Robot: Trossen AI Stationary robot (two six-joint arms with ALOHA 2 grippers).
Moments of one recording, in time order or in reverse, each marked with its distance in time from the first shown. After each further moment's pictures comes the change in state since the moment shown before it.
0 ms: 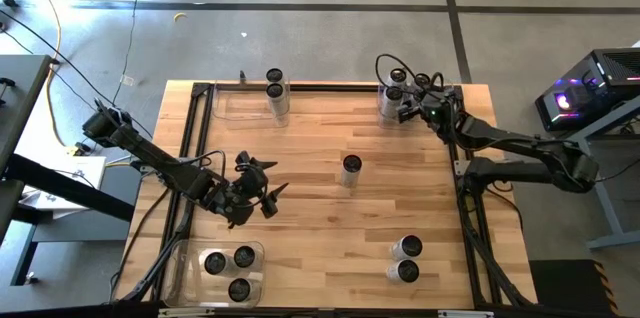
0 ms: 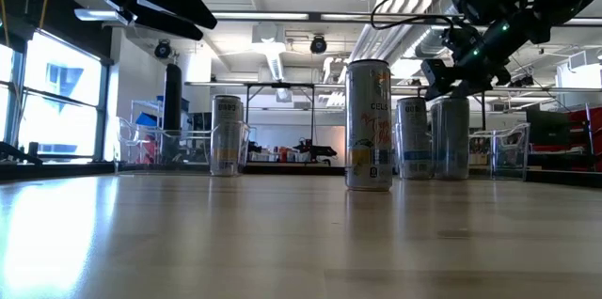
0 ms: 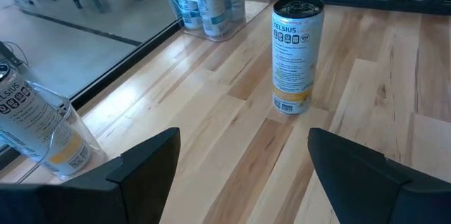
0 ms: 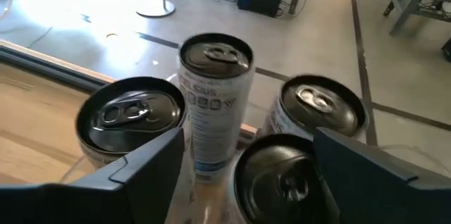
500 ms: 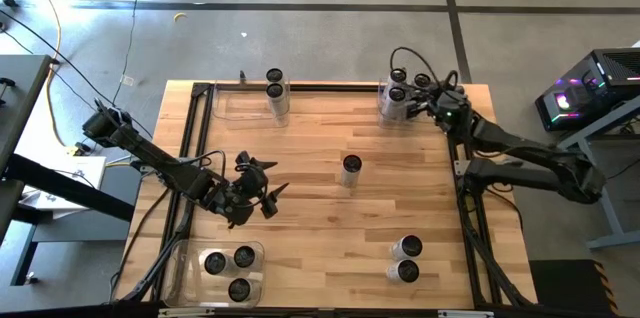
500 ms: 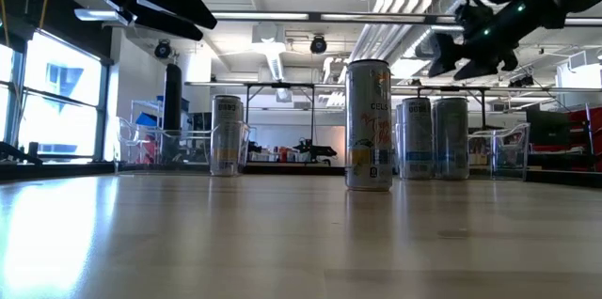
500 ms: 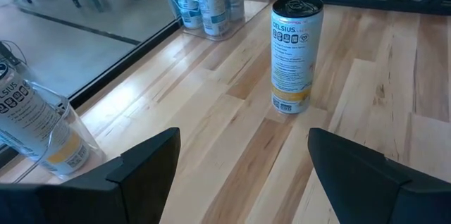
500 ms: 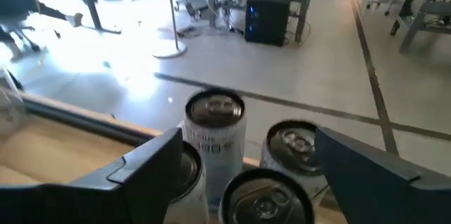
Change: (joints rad) left arm -0.001 0.000 0.000 0.000 0.003 -0.003; right arm 0.005 -0.173 0.000 -0.004 -0.006 0.000
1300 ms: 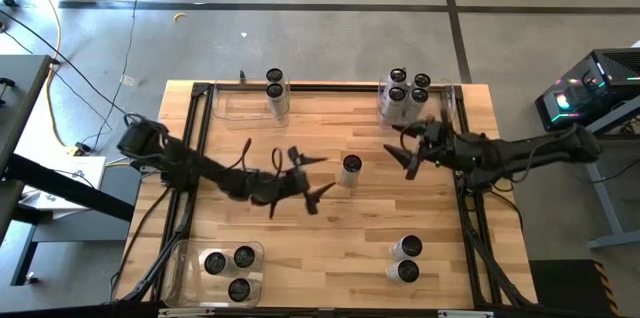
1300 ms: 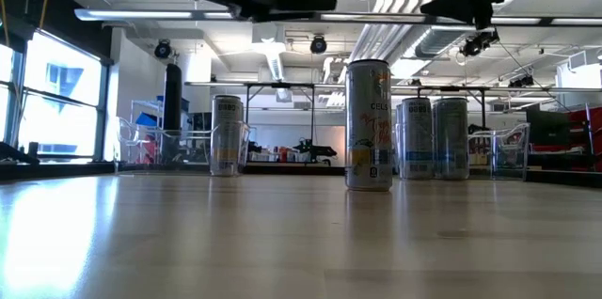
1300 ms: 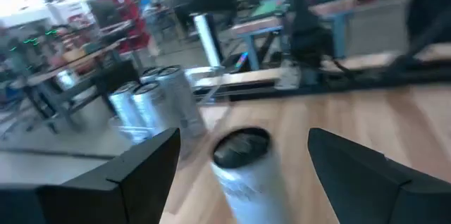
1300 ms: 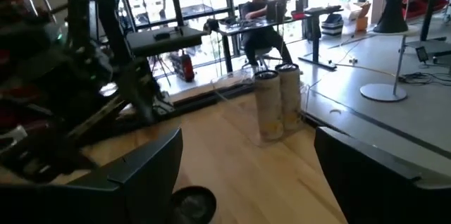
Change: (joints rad) left arm 0.248 0.399 0.048 1.040 0.289 0.783; right arm 0.733 -0.109 -0.001 0.129 -0.063 -0.001
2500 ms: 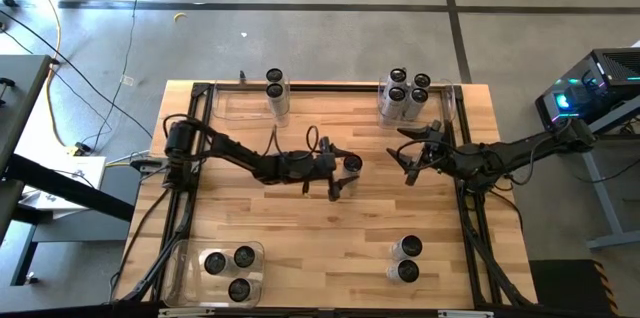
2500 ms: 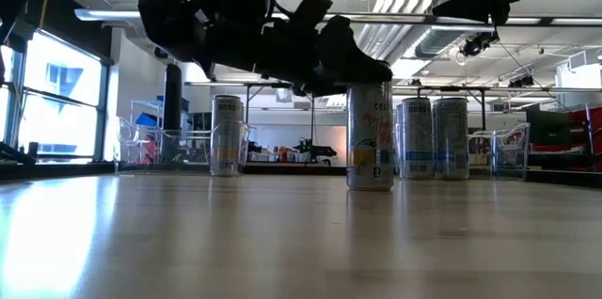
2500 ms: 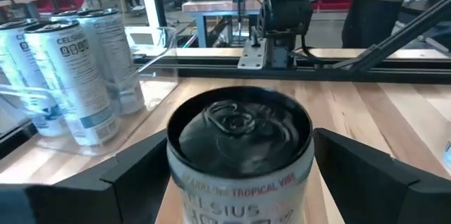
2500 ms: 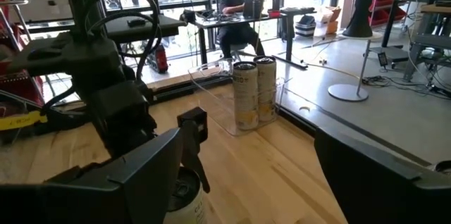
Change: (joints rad) left arm 0.230 0.320 0.137 0.126 0.439 -0.196; right arm 0.144 0.000 0.000 -0.055 0.231 -0.025
